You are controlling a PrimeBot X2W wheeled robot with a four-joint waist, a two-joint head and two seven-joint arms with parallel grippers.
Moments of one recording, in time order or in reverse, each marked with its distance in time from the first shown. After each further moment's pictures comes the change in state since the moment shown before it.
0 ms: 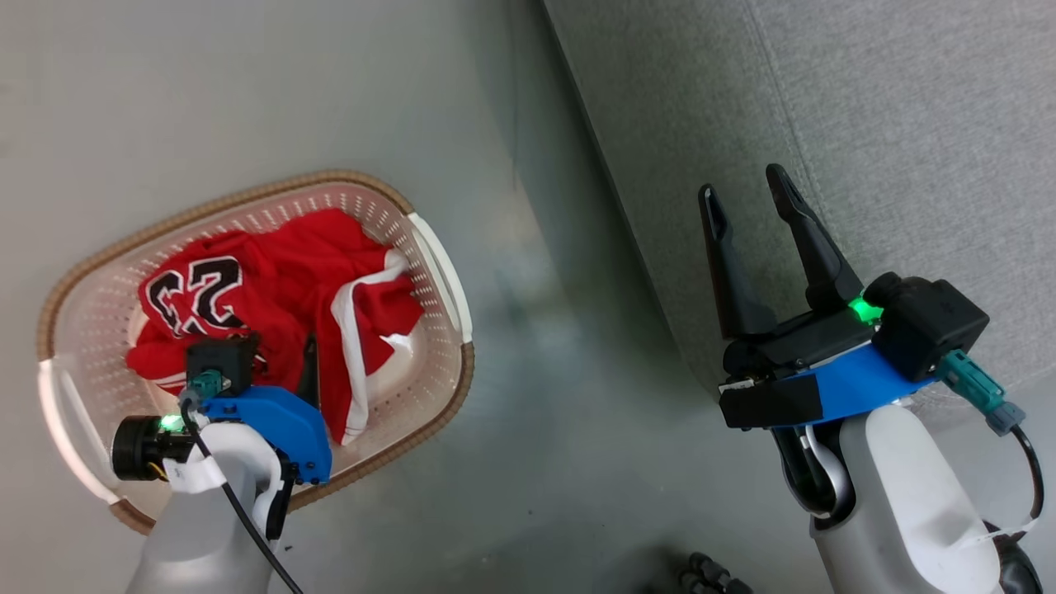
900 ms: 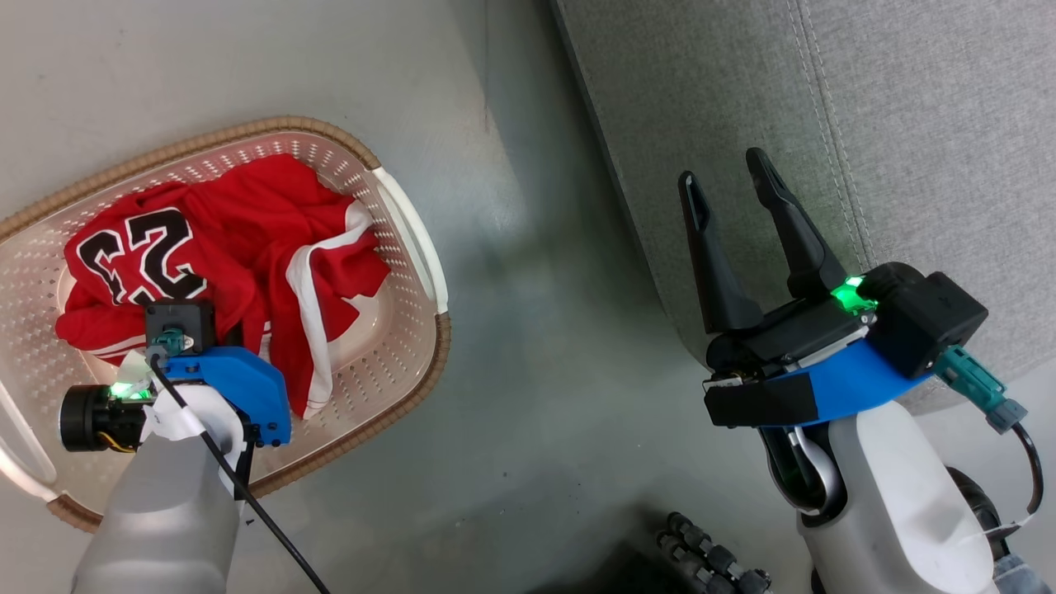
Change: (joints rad) left arm -0.161 0.047 -0.030 0.197 0.000 0.076 -0.019; right arm -0.018 0.000 0.047 -0.048 0.051 0.000 0.000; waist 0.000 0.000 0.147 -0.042
